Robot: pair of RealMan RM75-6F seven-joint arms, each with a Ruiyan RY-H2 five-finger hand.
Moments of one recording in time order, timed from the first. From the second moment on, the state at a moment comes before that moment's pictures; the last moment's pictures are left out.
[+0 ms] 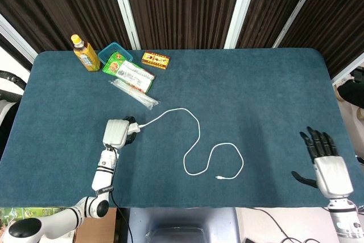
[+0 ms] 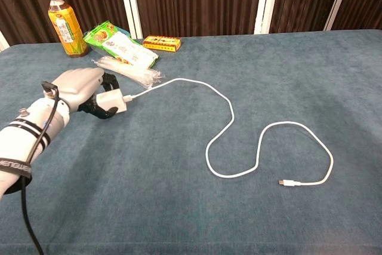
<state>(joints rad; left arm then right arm) -0.67 -1.92 -0.28 -0.98 1.20 1.11 0.34 0.08 -1.18 0.06 -1.59 -1.60 1.52 -0.06</state>
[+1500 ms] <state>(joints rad) -0.52 -1.69 -0.12 -1.73 1.39 1.33 0.67 0.70 -1.78 0.28 -1.65 -1.28 1.08 -0.44</state>
